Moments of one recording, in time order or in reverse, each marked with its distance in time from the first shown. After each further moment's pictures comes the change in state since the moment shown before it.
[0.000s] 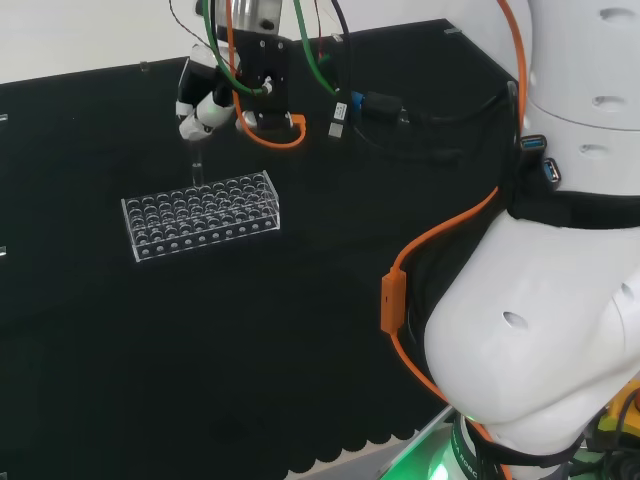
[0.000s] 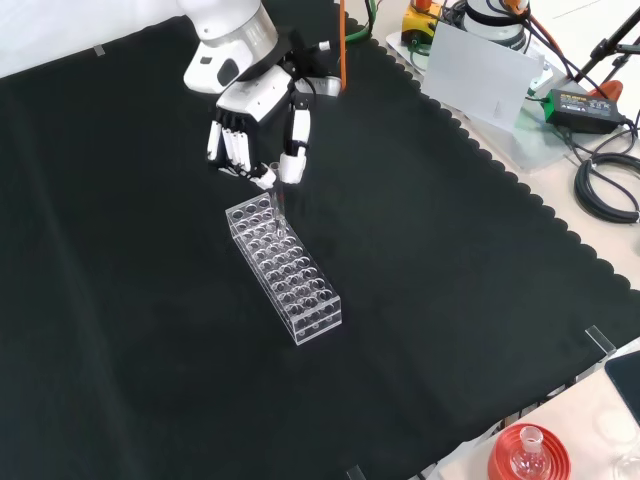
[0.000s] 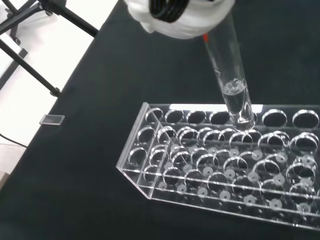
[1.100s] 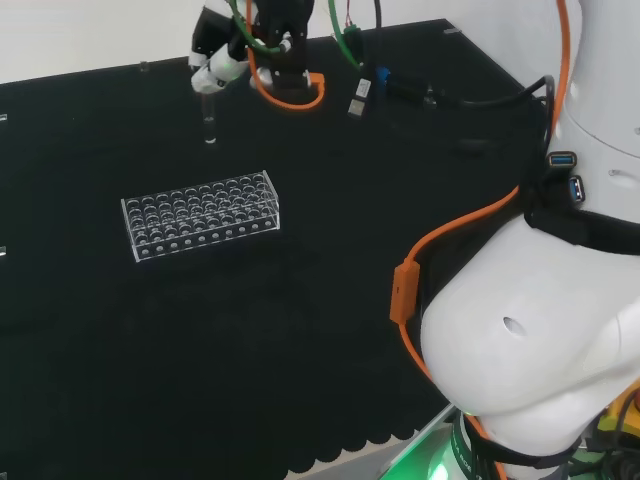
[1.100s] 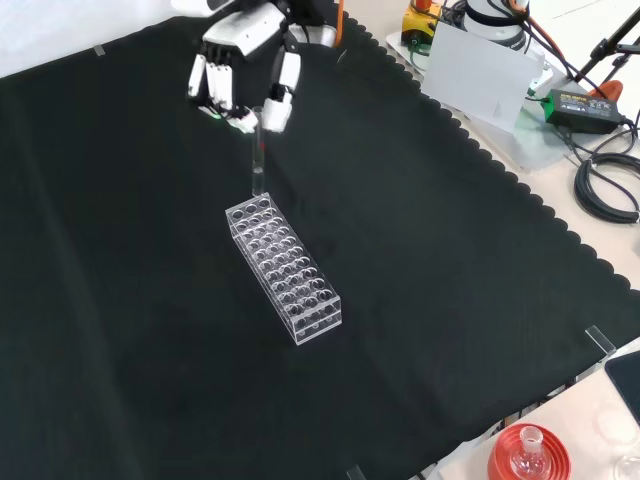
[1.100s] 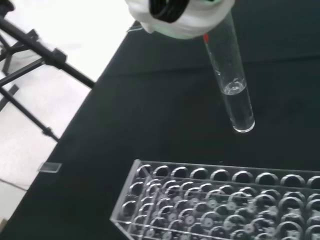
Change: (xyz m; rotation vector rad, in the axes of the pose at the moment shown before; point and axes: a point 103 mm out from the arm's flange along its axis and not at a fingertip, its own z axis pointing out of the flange) arm -0.006 -0.028 -0.069 -0.105 -0.025 0.043
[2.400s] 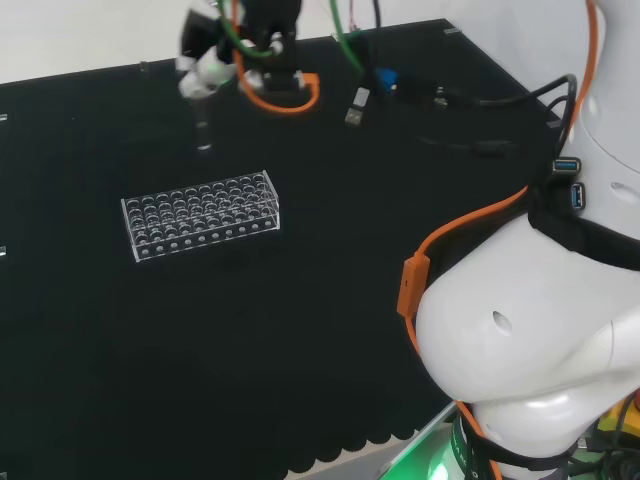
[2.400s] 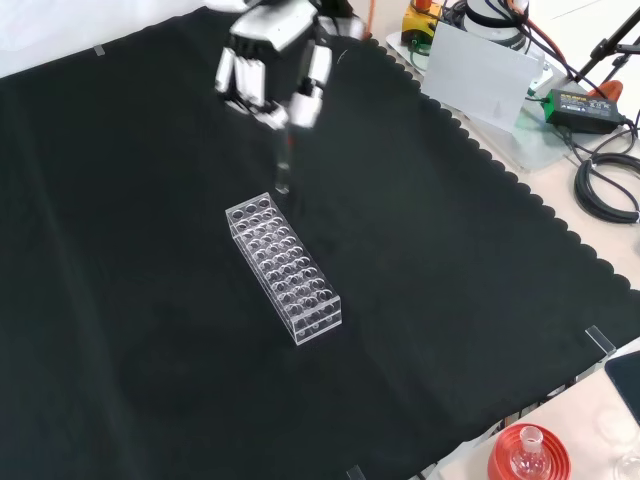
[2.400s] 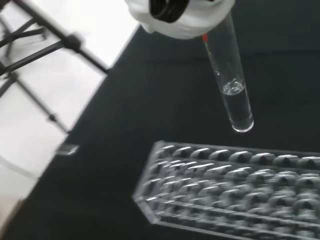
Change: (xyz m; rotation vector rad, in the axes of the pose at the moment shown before) arm 0.027 -0.023 -0.004 0.015 -0.036 0.008
